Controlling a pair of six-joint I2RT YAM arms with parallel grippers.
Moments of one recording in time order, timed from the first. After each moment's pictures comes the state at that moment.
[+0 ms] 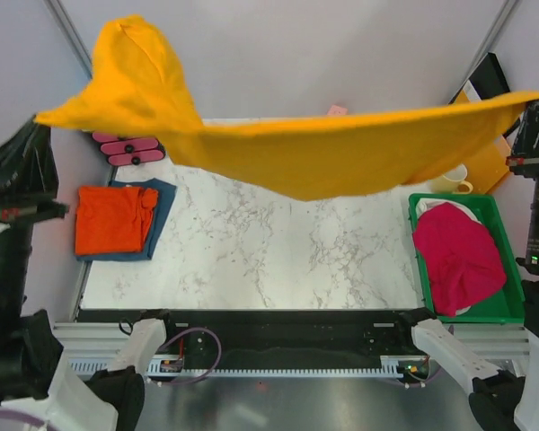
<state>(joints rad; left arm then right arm) 0.14 0.97 2.14 -0.54 0.32 -0.02 0.26 0.87 1.78 -0.38 0.38 0.34</state>
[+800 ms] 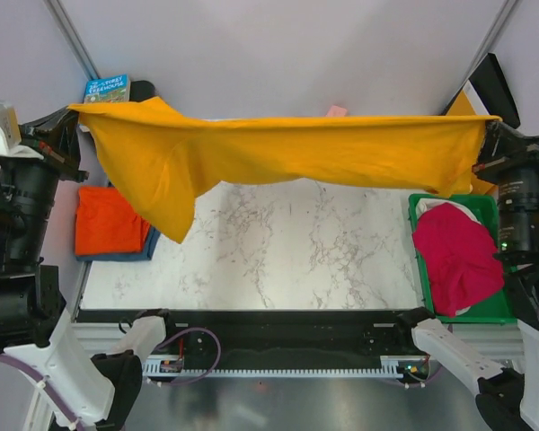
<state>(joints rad) 0.13 1.01 2.14 -0.78 0.24 0.02 0.34 0.84 1.71 -0.52 0.52 0.28</state>
